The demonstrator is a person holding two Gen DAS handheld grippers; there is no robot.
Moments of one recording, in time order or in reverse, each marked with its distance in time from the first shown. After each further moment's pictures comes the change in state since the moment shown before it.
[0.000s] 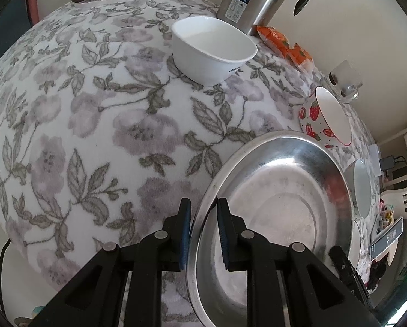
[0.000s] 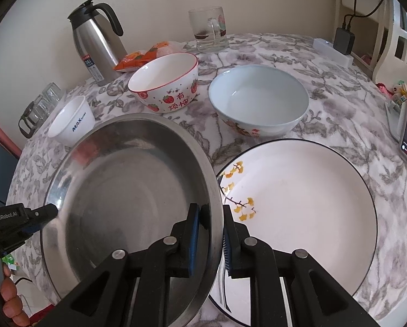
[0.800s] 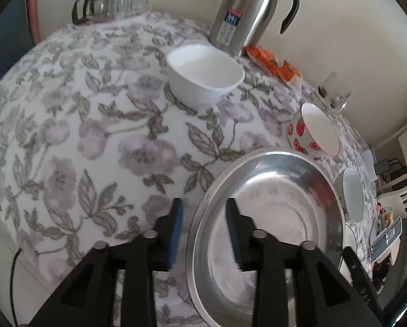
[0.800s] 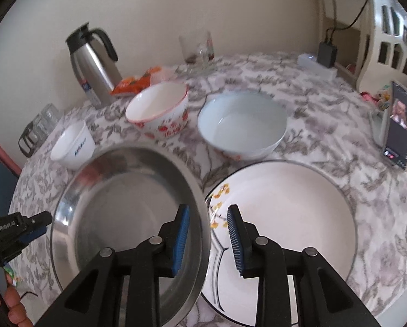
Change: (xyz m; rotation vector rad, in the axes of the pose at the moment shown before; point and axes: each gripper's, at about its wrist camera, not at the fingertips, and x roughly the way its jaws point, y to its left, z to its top) left arm -0.034 -0.007 -0.002 0.041 -0.130 0.011; right arm -0.033 -0.007 0.007 0.050 -0.115 -0.027
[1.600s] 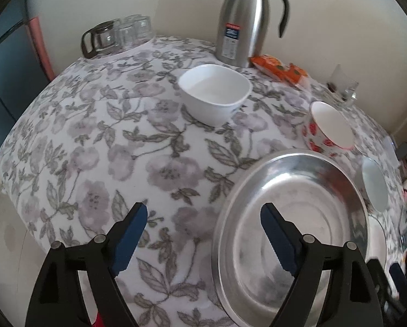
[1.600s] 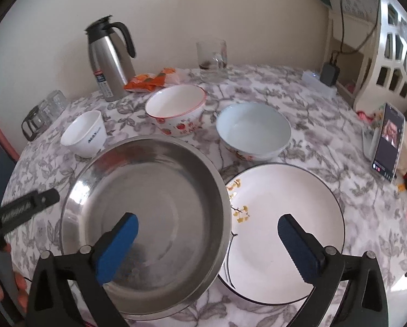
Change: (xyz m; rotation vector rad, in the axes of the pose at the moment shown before) left arm -0.011 -0.009 -0.001 0.101 -0.067 0.167; right arm -0.027 0.033 -0.014 -0.103 -0.011 -0.043
